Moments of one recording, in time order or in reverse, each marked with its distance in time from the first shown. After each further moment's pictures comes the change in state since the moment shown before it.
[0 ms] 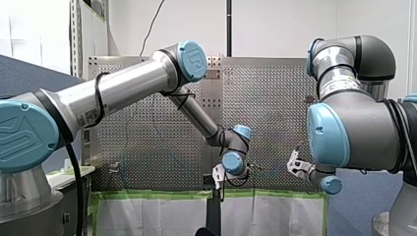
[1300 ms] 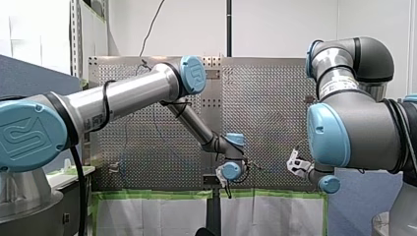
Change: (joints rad) left arm 0.068 -0.074 0.074 0.317 0.058 -0.018; right arm 0.011 0.012 -0.038 0.007 0.034 0.012
